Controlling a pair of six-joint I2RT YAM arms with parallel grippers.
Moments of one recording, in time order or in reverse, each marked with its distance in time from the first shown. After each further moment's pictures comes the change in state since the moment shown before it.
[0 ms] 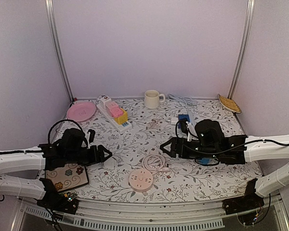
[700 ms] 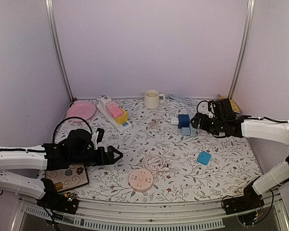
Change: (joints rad) left arm -0.174 0.047 0.065 0.047 -0.069 -0.007; right arm -0.562 0.116 0.079 -0.105 0.039 -0.259
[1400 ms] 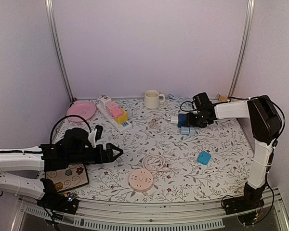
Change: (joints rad) left arm -0.014 -0.048 -0.004 0.045 -0.005 -0.008; right arm -0.068 0.581 0.473 -0.137 0.016 -0.213
